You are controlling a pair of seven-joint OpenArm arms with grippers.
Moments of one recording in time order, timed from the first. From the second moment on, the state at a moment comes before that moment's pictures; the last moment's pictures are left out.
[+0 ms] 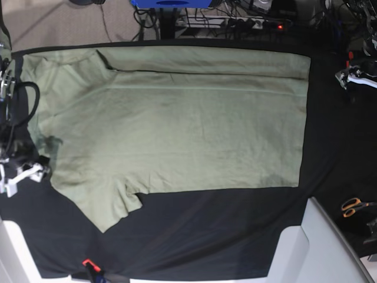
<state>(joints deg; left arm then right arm) 24.6 -16.9 -43.9 87.7 -28.2 -15.3 32.0 31.1 23.8 9.2 15.4 17.5 27.0 -14.0</state>
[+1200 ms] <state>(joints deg) 24.8 -15.6 -43.8 87.7 -28.0 -15.3 32.0 12.3 17.9 17.6 57.1 17.3 26.6 -40.5</state>
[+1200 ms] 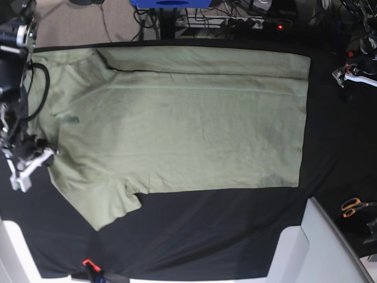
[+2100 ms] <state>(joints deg) 24.6 -15.9 -40.4 87.9 -28.0 -15.5 31.9 -0.4 8.9 27.7 83.5 16.7 26.8 -56.8</state>
